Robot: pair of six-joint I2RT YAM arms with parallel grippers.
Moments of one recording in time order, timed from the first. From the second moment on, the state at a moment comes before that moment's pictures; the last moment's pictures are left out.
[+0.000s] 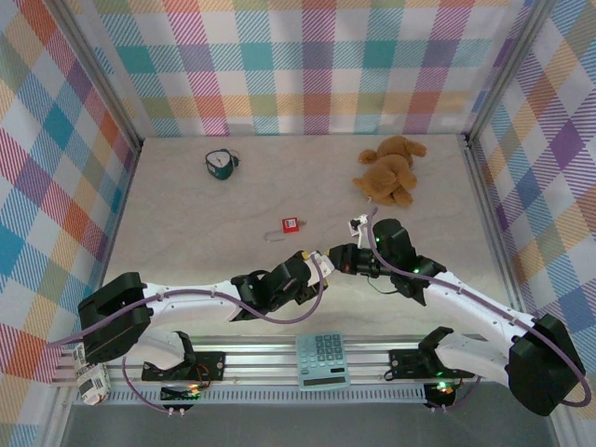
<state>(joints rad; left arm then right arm) -1.13 1.40 0.69 0.08 -0.36 0.13 0.64 1.05 0.56 -0.03 -0.50 0.83</state>
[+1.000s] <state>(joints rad) -1.13 1.40 0.70 0.07 -0.35 0.10 0.68 1.09 0.57 -0.01 -0.46 0.82</state>
